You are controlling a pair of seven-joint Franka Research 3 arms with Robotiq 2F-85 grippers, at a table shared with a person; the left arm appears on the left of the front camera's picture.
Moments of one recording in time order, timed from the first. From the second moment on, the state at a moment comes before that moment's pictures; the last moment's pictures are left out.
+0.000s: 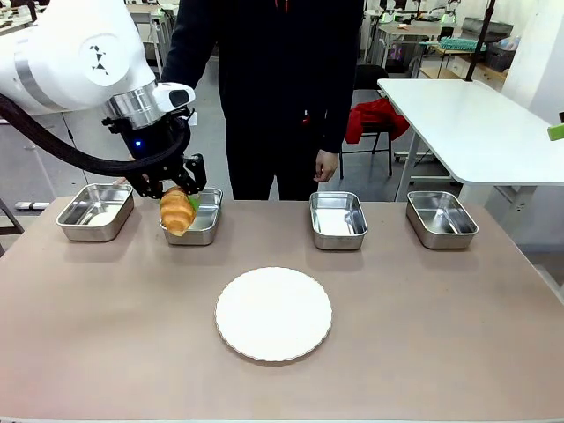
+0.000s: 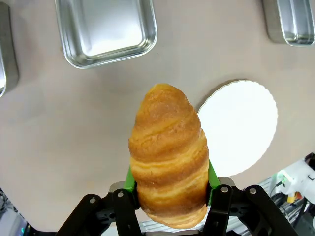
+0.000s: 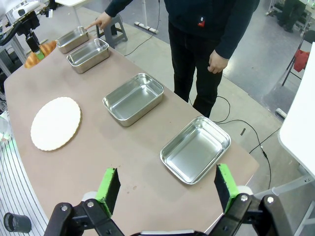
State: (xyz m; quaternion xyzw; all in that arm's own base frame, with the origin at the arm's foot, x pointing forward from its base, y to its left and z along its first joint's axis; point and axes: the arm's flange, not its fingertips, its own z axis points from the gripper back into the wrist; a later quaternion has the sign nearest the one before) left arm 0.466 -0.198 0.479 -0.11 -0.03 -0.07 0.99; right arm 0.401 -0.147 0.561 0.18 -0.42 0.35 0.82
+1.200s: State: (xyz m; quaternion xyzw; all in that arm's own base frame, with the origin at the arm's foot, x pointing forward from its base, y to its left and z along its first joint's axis) left arm 0.541 0.068 0.492 -0.05 -0.01 -0.18 0.98; right arm 0.401 -0.147 0.562 0.18 -0.42 0.35 0.82
